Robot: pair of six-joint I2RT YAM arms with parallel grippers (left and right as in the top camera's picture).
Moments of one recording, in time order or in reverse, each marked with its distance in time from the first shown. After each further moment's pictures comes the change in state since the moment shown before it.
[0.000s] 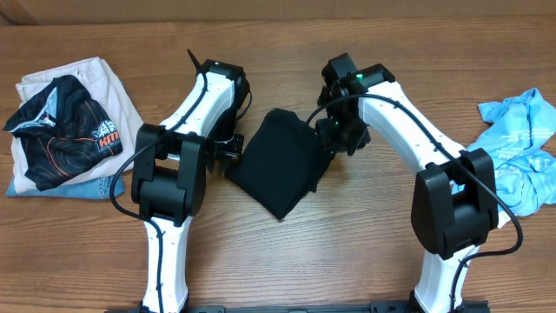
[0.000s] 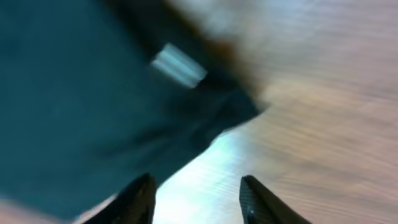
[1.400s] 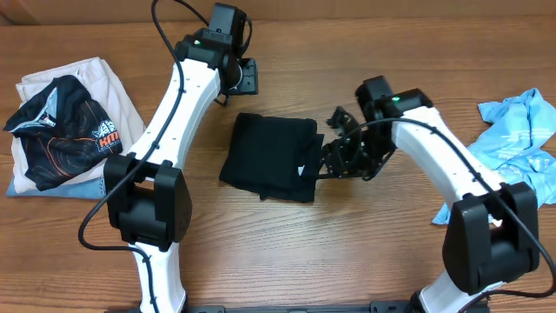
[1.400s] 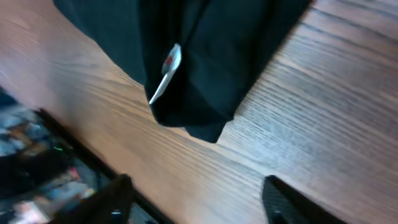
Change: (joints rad) left arm 0.000 -0.209 0.096 0.559 0.088 -0.103; right arm -0.058 -0.233 -0.303 0.063 -0.364 -0.154
